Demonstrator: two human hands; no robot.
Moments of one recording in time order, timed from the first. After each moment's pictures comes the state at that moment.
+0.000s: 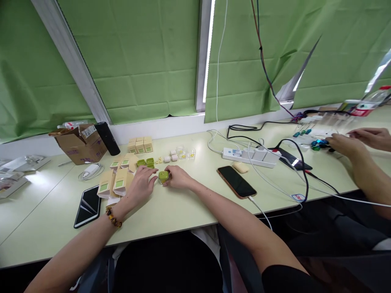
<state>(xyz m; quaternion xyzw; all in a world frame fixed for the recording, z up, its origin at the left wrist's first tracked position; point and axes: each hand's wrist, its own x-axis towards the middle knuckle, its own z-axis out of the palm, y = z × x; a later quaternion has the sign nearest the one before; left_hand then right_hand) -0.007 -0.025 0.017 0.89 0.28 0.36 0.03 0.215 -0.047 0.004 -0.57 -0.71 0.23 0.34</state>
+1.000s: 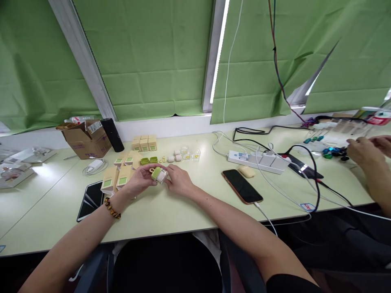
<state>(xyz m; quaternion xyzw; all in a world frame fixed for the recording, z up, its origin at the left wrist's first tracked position) -0.011 -0.019 0.038 0.62 0.12 0.36 0.68 0.194 -0.070 0.011 -0.56 -0.77 0.04 0.29</state>
